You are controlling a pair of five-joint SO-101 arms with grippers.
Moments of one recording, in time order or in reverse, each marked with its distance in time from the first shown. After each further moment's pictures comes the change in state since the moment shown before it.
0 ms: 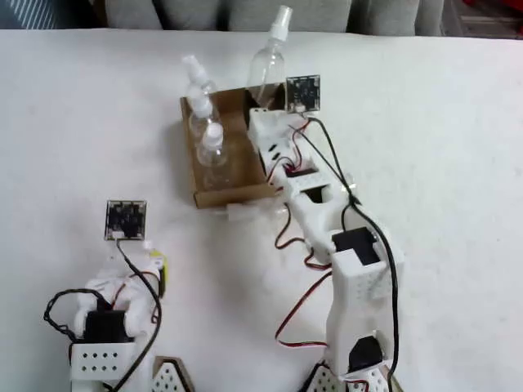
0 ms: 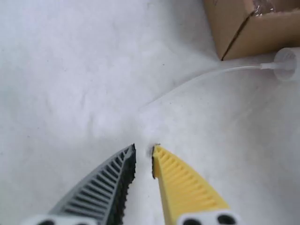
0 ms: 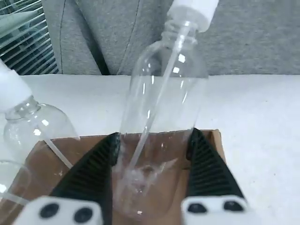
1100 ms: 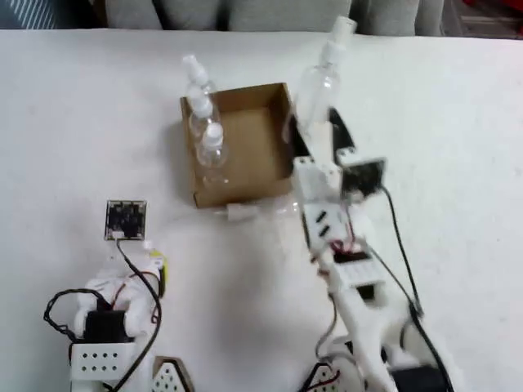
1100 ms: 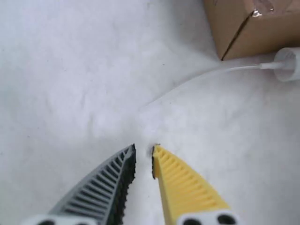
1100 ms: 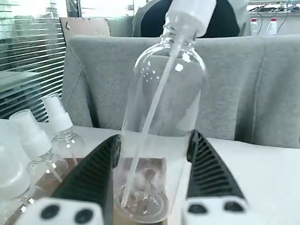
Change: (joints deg) left arm 0.0 0.0 0.0 0.0 0.0; right arm 6.7 -58.0 57.8 -17.6 8.1
